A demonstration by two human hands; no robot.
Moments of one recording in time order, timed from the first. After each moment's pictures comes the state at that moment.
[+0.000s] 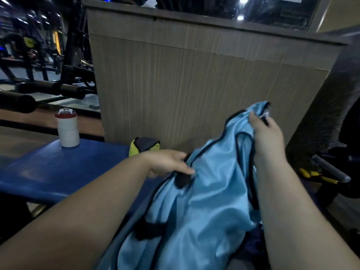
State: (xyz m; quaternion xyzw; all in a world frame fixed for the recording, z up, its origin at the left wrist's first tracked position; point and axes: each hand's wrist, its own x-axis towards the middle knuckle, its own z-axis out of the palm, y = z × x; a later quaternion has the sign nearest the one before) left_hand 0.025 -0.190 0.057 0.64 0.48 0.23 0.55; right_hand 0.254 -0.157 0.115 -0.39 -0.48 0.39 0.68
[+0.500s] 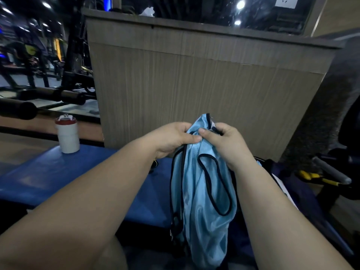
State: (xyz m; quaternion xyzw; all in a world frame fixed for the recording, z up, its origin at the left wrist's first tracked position) left_hand 0.039 -0.179 0.112 0.64 0.40 0.42 0.51; right_hand 0.209 -0.166 0.109 -0.38 -0.68 0.39 0.50
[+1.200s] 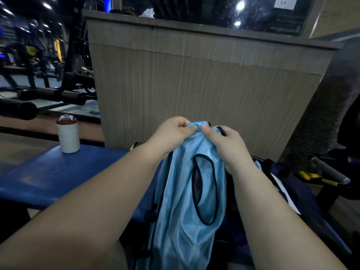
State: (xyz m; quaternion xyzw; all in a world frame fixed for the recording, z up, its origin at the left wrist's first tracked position) left_hand 0.053 -0.186 0.112 0.59 0.50 0.55 0.32; right_hand 0.211 -0.168 0.102 -0.38 -0.64 0.42 0.52
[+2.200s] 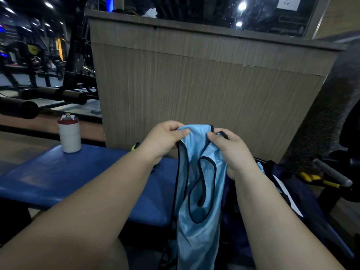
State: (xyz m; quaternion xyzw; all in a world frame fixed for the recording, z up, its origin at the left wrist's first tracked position) left_hand 0.033 -0.186 0.098 0.55 0.48 0.58 0.37; right_hand 0.210 -0.172 0.100 -0.37 -0.59 0.49 0.53
